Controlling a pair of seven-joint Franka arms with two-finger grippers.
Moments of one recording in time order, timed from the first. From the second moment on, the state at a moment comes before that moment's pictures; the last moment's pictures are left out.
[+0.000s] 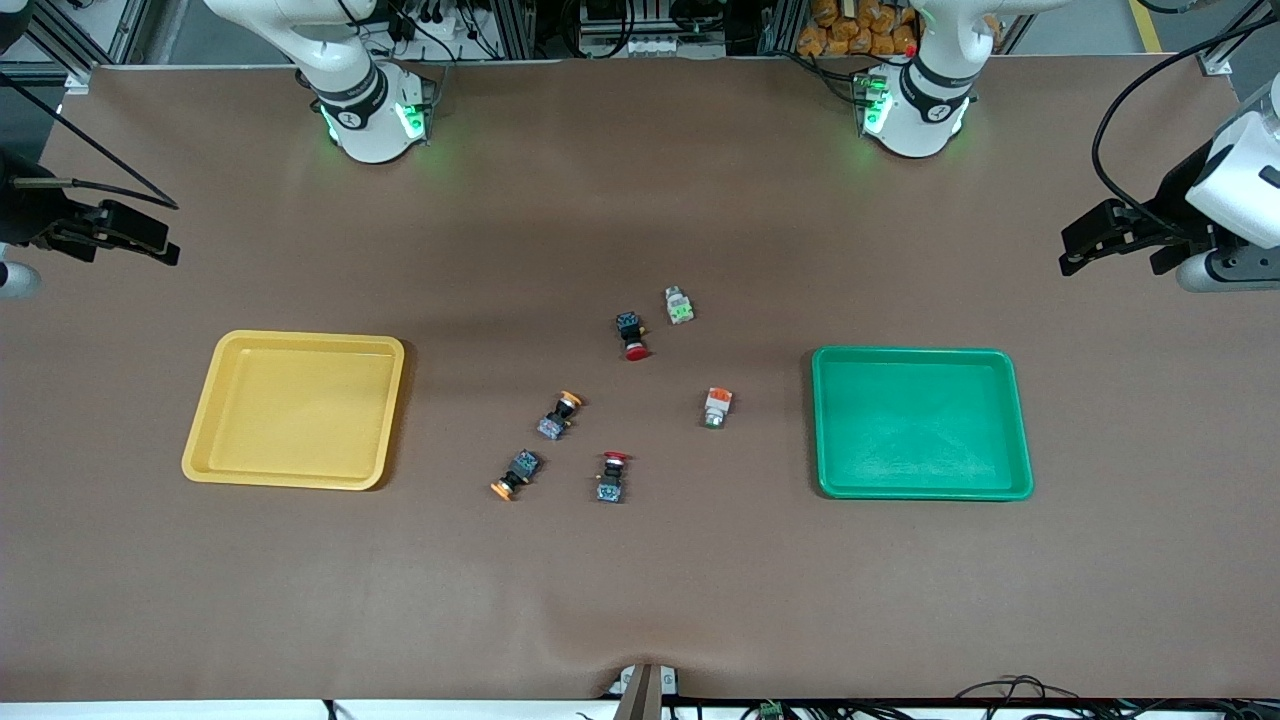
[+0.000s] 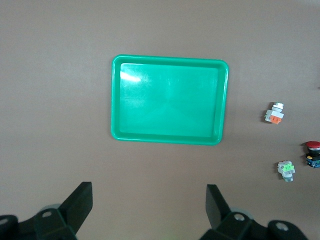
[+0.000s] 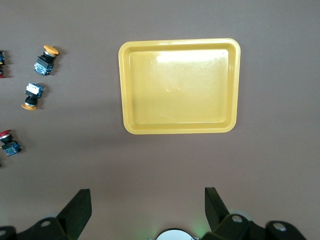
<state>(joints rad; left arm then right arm) 0.00 0.00 -0.10 -1.56 -0.01 1.57 -0.12 -0.01 0.02 -0.02 -1.53 0.04 1.43 0.05</state>
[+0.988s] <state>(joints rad) -0.01 0.02 -0.11 -1.57 -0.02 1.50 -0.12 -0.01 0.02 -0.02 -1.54 0.04 1.43 0.05</state>
